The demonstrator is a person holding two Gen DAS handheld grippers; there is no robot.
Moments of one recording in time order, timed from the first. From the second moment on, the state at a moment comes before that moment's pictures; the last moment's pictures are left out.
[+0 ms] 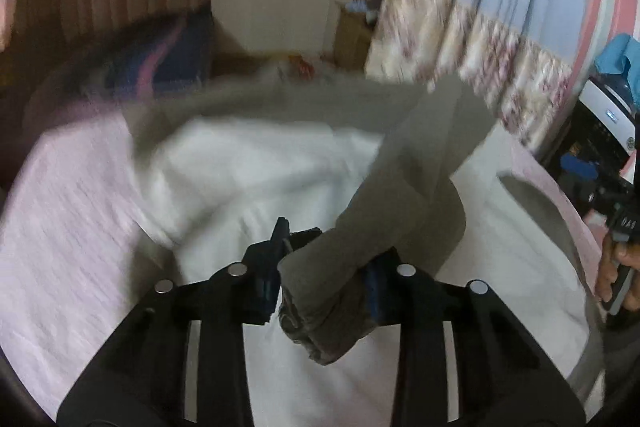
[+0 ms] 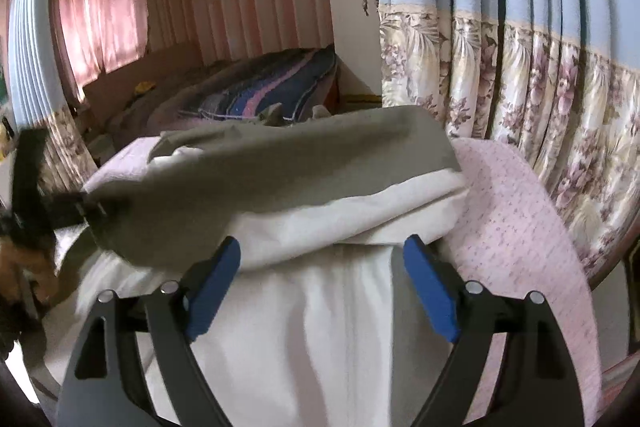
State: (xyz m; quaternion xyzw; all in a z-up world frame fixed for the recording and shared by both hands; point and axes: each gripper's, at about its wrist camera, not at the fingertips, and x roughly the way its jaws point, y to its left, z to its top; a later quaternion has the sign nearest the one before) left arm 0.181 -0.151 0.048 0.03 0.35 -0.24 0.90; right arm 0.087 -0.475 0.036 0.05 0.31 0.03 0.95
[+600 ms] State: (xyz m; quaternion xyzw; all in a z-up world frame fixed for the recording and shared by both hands) left arm 0.337 -0.093 0.026 0.10 0.41 -0.05 0.91; right arm 0.214 -0.445 0.052 0.06 0.30 0.01 0.95
